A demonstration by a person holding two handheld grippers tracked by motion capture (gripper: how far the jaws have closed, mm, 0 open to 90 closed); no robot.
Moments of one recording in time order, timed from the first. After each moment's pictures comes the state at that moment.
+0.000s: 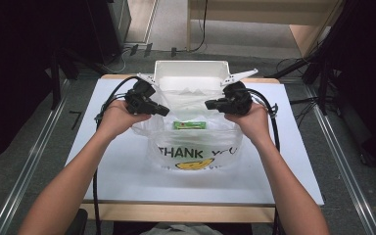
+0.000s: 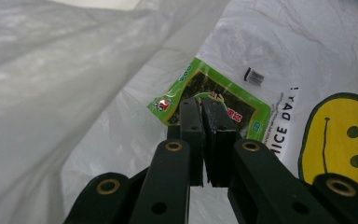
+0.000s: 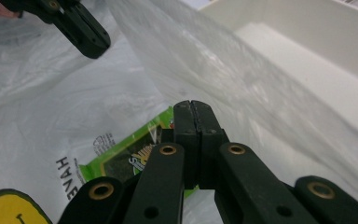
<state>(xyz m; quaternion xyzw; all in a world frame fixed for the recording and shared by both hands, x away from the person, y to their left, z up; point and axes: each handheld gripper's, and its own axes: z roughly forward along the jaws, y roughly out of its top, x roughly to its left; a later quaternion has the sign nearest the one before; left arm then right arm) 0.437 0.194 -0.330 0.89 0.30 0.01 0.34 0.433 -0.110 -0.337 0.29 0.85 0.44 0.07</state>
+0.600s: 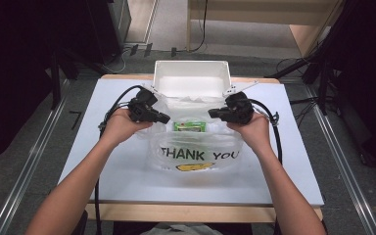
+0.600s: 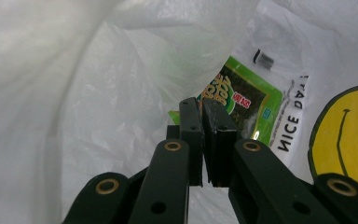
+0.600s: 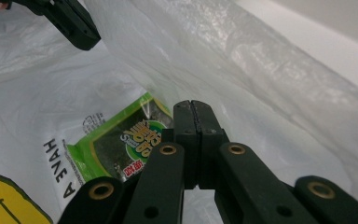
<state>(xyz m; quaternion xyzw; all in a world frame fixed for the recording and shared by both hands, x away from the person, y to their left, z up) 0.432 0.192 -0.359 0.90 0.31 0.01 0.31 0.425 -0.117 -0.365 0.31 0.85 0.43 0.07</state>
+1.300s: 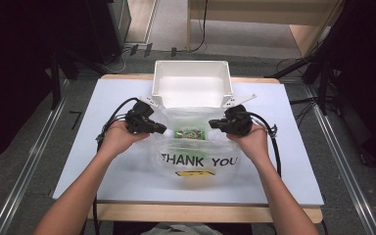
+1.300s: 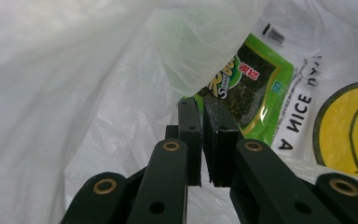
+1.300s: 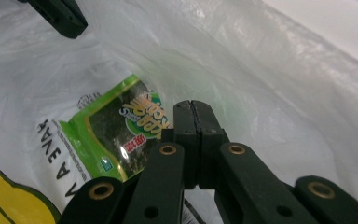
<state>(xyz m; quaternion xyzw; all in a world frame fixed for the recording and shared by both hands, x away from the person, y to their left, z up) 0.414 0.203 -0.388 0.89 0.33 0.01 0.31 0.410 -0.118 -0.397 0.32 0.85 0.41 0.07</state>
